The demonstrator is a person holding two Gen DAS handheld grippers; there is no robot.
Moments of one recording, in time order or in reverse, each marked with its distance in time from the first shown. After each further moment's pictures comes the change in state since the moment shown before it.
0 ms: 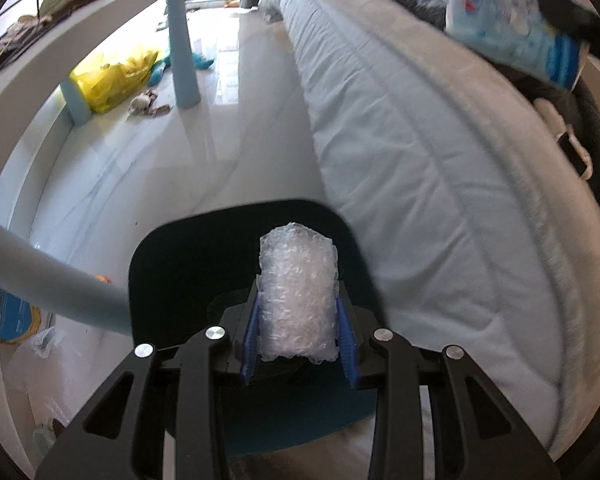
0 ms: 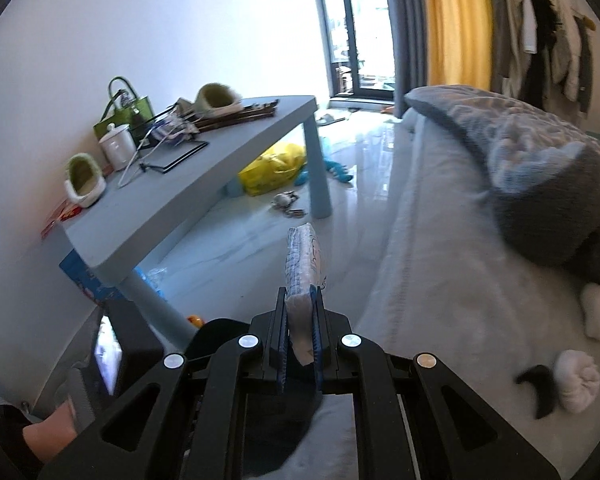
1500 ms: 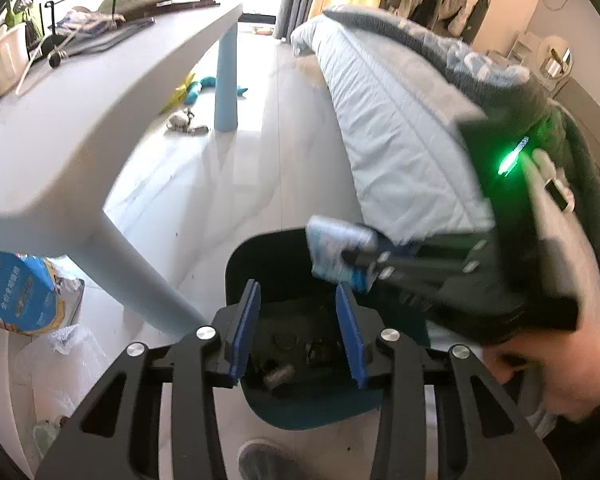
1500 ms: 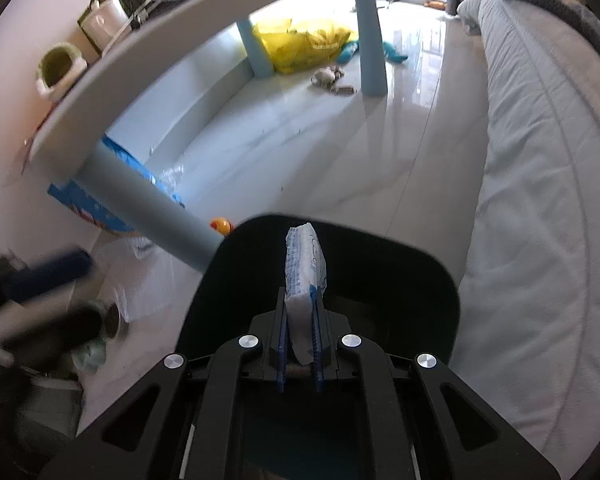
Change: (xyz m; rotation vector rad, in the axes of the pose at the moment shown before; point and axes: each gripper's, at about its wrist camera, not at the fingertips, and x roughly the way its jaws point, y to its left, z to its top) left arm -0.076 0.067 -0.013 -0.065 -0.139 -0.005; right arm 0.168 0.069 -0.073 0.011 0.407 0.093
